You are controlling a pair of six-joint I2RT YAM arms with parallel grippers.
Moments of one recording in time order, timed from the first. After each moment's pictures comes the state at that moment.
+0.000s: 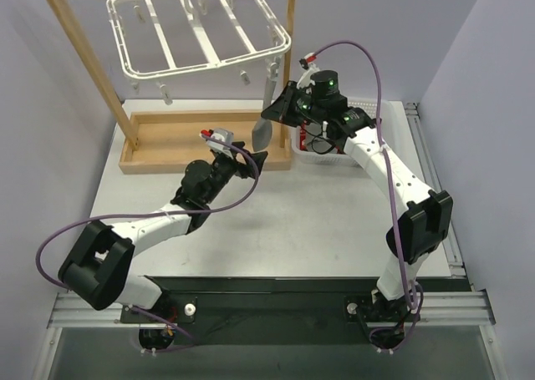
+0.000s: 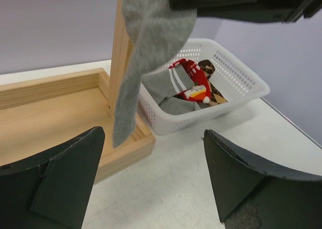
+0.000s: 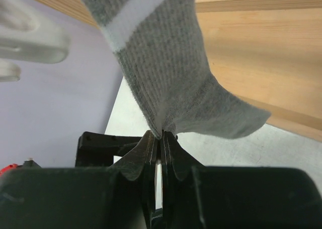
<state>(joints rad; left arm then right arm) -0.60 1.40 0.68 0.83 0.00 -0.30 0.50 1.75 1.74 -0.35 -0.32 0.66</state>
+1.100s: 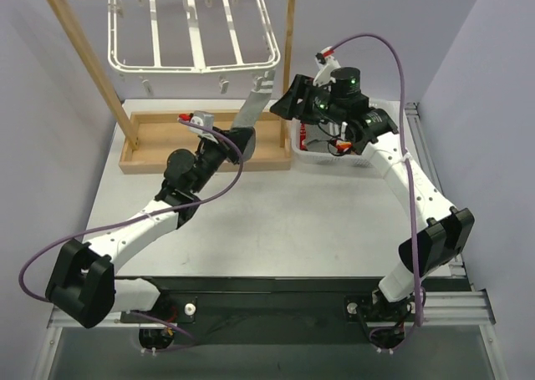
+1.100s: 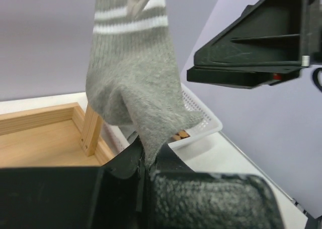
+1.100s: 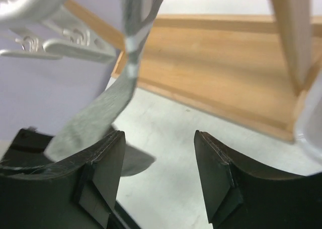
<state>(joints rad) -0.55 1.30 0.80 0.73 0.08 -0.44 0.47 1.62 1.70 -0.41 -0.31 0.56</state>
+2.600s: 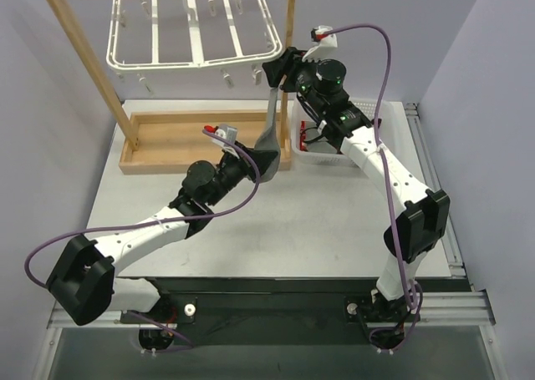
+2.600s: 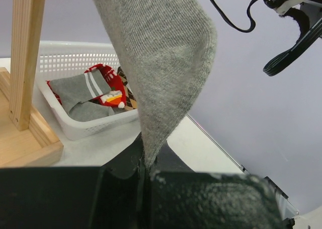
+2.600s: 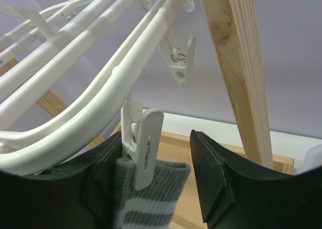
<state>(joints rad) -0.73 1.30 0.78 0.71 0.06 -0.54 0.52 1.76 1.77 0.09 0.01 0.40</state>
